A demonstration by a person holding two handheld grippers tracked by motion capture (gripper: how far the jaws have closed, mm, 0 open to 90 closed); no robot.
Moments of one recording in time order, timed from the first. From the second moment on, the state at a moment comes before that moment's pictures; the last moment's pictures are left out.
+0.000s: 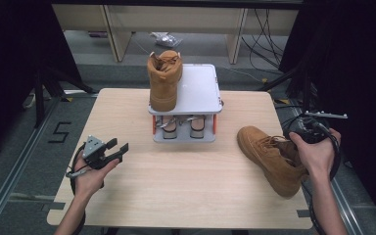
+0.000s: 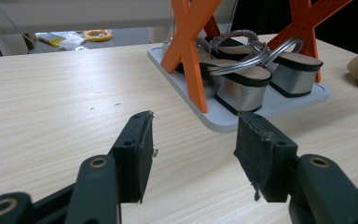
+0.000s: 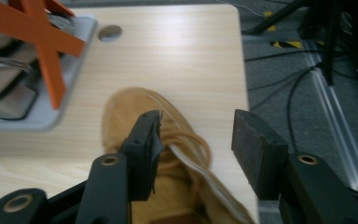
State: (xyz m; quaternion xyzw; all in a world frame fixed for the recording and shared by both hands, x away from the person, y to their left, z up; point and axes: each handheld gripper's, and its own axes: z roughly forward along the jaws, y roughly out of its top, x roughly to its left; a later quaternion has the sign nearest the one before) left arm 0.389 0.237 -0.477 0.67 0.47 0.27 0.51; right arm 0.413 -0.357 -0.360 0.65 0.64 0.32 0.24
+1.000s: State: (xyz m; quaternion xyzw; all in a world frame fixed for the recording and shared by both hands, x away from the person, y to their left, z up) left arm 0.387 0.237 -0.480 0.67 0.47 0.26 0.52; right arm 0.416 -0.380 -0.387 0.64 0.72 0.23 0.16
